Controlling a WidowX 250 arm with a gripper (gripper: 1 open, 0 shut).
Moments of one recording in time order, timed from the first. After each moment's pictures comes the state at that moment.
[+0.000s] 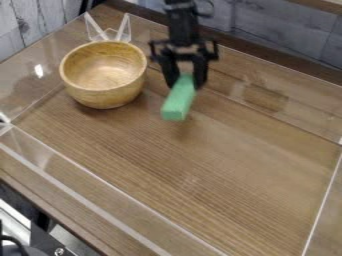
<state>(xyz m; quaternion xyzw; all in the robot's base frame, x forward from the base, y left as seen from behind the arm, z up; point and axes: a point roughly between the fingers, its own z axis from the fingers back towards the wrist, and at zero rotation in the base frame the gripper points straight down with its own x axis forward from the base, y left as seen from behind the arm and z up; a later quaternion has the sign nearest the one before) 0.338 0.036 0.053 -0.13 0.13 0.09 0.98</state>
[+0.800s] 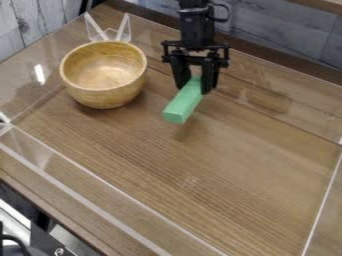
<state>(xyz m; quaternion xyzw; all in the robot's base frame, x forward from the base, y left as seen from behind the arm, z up) 0.342 0.042 0.053 -0.12 0.12 0.03 0.98</state>
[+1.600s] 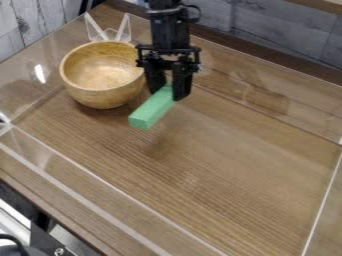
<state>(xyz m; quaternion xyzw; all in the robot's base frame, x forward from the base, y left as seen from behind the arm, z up) 0.300 0.060 0.070 -0.14 0.13 -0.01 0.98</state>
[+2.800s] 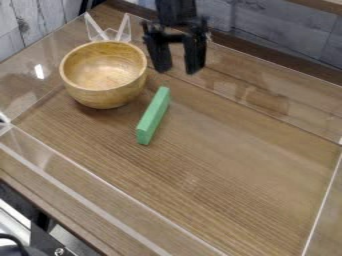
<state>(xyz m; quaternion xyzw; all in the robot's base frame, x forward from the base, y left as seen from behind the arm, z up) 0.313 0.055 0.112 -0.17 0.09 -0.01 0.98</state>
